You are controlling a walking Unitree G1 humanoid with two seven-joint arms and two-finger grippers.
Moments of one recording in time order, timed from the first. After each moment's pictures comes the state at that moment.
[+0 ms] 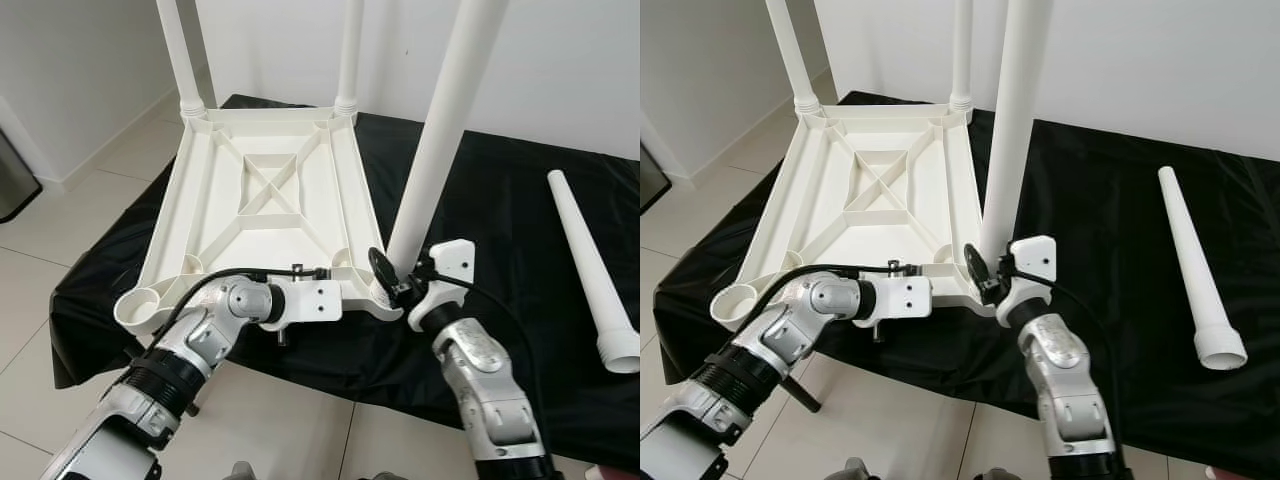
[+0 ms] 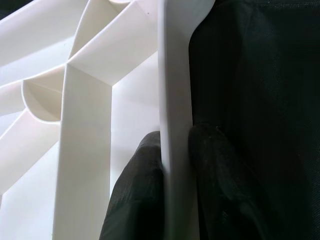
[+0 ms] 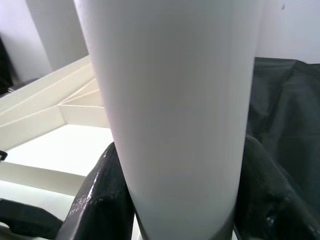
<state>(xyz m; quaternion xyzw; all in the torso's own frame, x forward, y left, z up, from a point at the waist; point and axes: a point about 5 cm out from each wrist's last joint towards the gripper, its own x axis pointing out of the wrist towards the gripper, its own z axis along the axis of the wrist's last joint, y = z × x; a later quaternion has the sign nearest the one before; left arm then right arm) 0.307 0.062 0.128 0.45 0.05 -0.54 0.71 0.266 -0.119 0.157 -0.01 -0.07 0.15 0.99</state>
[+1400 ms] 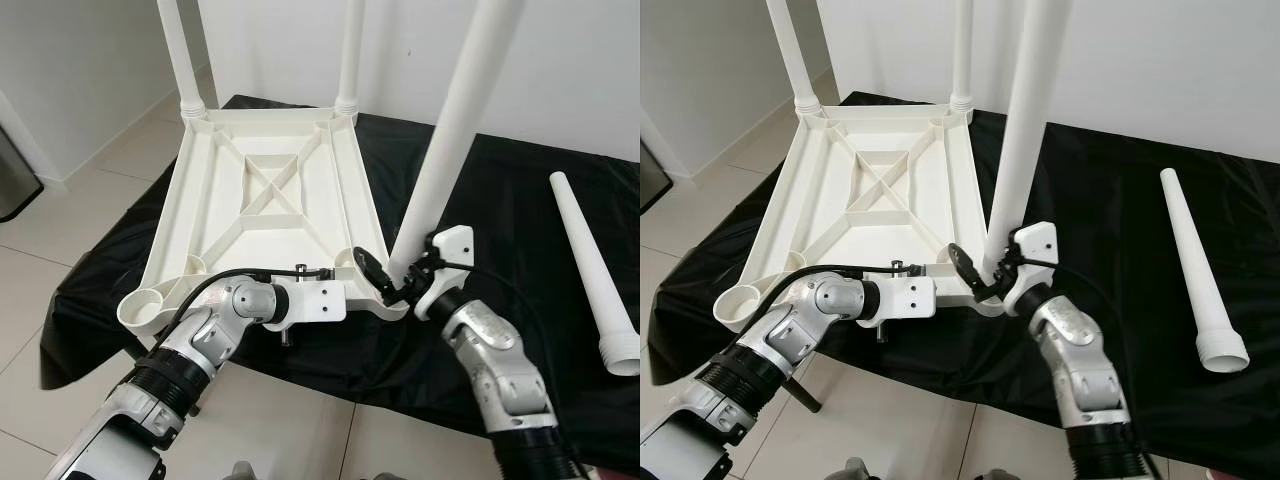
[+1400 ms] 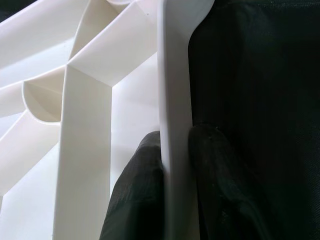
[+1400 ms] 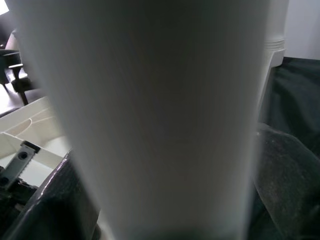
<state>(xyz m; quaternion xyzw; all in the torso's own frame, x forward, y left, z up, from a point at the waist) 0.306 0.059 0.128 0.45 0.05 -0.54 0.71 0.291 -0.151 0.161 -0.01 -0.06 0.28 0.96</state>
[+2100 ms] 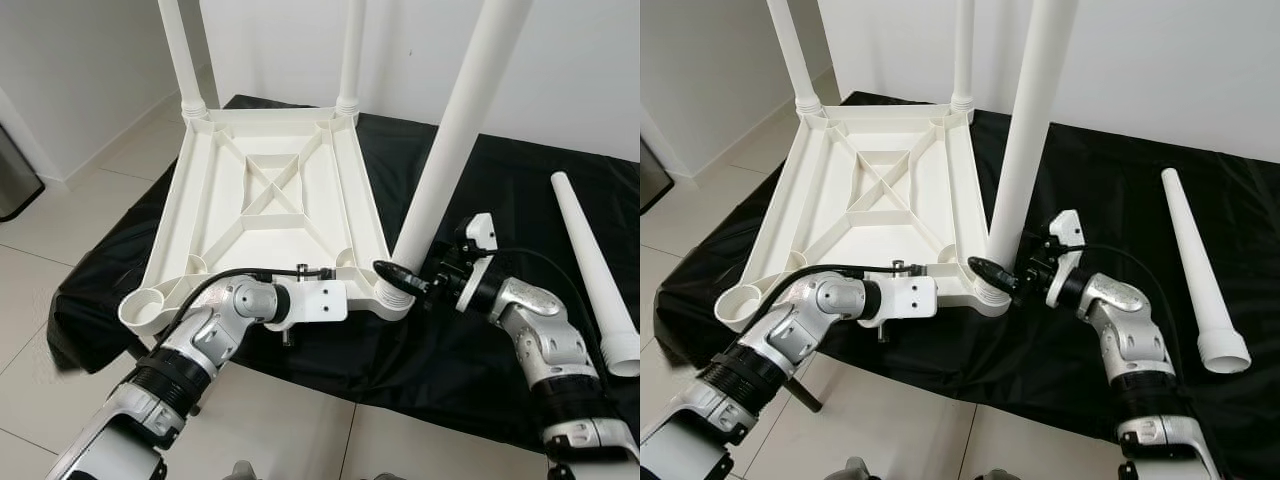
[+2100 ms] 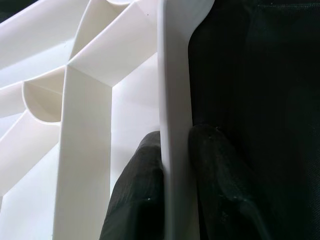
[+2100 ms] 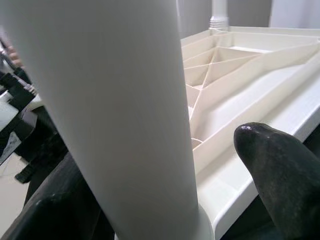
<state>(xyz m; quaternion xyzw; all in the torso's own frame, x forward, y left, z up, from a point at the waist) 0.307 0.058 0.129 0.45 0.04 -0.54 0.71 0.315 -0.189 0.158 -0.04 -0.02 0.47 0.88</state>
